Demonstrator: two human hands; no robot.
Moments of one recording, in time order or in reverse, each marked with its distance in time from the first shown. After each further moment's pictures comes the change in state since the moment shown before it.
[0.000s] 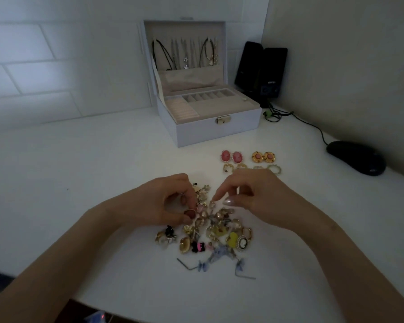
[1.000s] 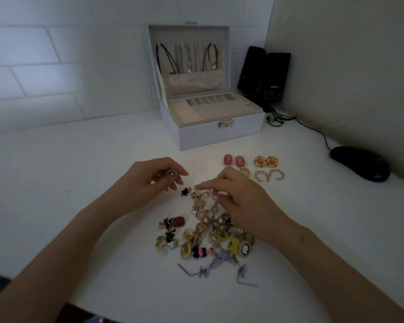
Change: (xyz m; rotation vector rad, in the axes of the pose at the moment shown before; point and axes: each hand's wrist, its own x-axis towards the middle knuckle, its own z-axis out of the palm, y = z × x) left_hand -0.001 -0.010 -0.012 -0.126 0.410 -0.119; right_hand 0.014 0.006 0.030 -0.225 0.131 -0.118
